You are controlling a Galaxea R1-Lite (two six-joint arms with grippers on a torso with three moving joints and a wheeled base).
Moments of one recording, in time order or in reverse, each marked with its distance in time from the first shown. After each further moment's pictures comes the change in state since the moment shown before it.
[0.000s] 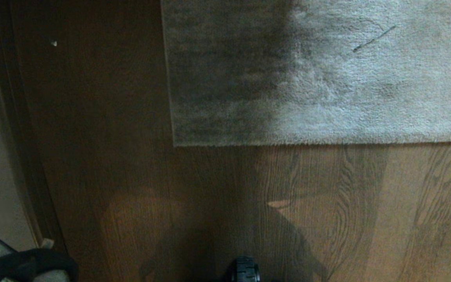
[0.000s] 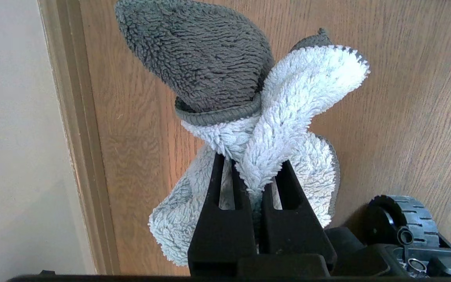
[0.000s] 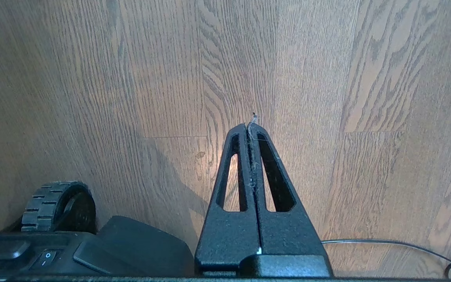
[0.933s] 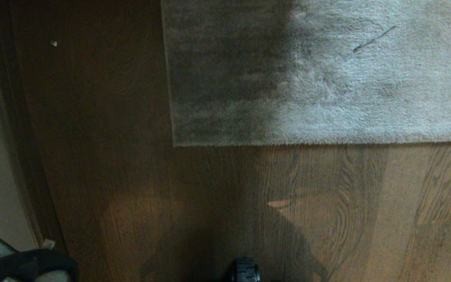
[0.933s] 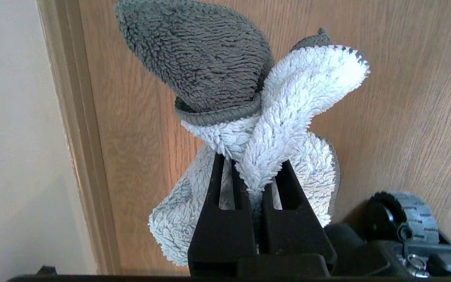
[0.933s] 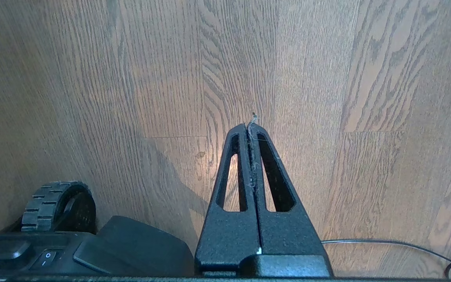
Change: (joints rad) left arm 0.000 0.025 -0.001 0.002 0.000 -0.002; right arm 0.000 0.000 0.000 0.000 0.000 0.001
